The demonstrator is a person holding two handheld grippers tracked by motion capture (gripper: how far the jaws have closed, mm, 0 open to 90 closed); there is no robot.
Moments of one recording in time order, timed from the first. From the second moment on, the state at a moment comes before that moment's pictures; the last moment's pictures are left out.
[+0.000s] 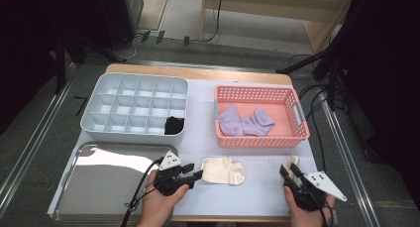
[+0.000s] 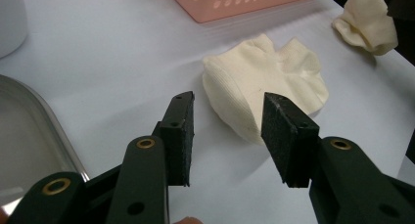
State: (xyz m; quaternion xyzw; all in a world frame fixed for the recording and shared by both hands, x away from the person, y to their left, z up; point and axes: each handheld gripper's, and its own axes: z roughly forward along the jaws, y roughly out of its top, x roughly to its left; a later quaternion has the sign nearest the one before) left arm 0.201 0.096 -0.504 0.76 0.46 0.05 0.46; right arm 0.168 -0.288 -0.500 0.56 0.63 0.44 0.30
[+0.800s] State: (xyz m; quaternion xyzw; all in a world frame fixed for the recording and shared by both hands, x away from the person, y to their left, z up) left arm 0.204 0.099 -0.506 0.77 0.45 0.03 0.46; right arm 0.164 -0.254 -0.493 0.53 0.66 0.49 0.22
